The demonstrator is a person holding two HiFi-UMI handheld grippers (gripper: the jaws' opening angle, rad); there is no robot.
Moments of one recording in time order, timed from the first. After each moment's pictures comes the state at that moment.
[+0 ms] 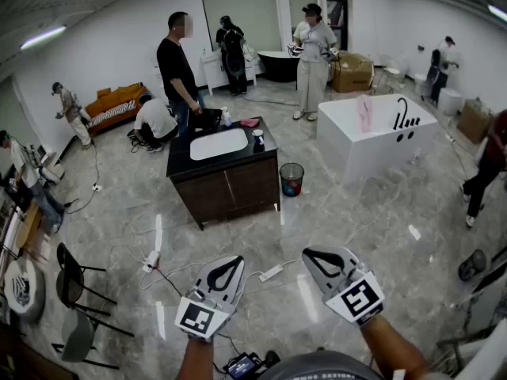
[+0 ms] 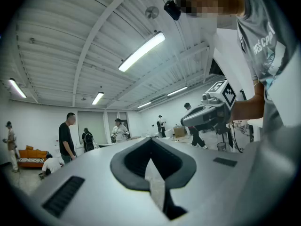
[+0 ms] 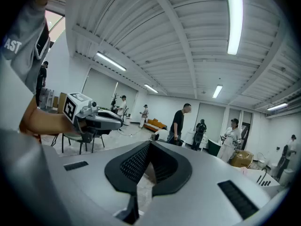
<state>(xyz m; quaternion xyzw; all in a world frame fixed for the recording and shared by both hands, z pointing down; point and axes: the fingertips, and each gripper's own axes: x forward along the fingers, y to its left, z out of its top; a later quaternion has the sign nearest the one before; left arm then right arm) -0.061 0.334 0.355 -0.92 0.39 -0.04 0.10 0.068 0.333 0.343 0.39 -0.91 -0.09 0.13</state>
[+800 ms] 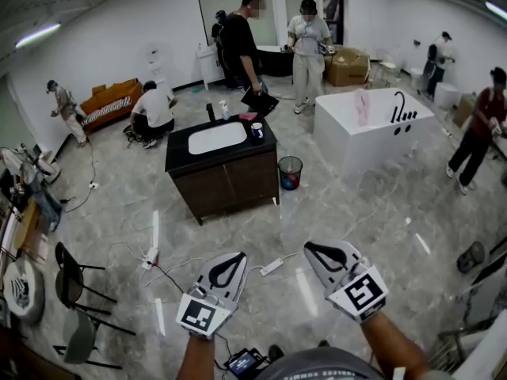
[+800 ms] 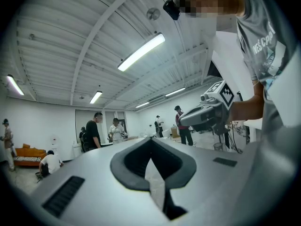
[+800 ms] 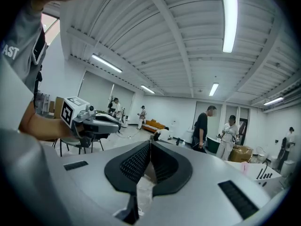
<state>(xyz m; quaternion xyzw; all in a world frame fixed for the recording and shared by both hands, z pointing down) -0.075 0.340 0.359 -0.92 0.37 -0.03 0.10 0.052 0.336 0.349 0.40 -0.90 -0.08 0.11</state>
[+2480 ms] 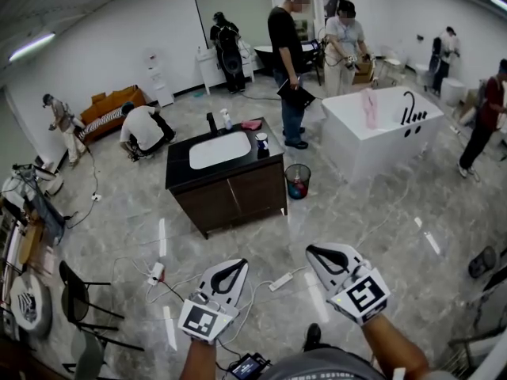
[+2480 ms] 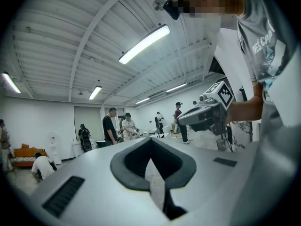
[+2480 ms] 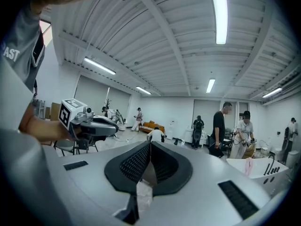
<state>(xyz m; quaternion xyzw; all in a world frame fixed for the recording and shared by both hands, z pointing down) -0.079 0.227 0.373 -0.92 0.37 -0.05 0.09 0.051 0.217 0.366 0.41 -0.91 -0.06 0.09</state>
